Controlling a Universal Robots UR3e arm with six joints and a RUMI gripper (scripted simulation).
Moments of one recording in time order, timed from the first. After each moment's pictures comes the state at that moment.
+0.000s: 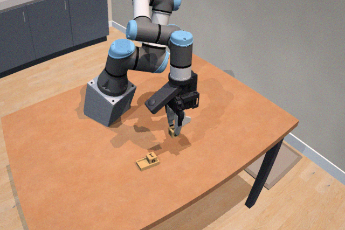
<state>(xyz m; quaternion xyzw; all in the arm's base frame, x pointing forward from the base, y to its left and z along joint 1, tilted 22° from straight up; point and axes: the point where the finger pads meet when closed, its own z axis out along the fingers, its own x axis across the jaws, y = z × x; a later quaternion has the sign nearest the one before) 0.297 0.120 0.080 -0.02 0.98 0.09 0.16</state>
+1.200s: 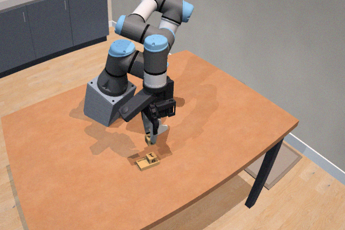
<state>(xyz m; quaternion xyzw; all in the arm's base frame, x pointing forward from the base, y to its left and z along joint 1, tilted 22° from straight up) 0.305 0.030 0.071 -0.02 0.98 0.09 0.15</state>
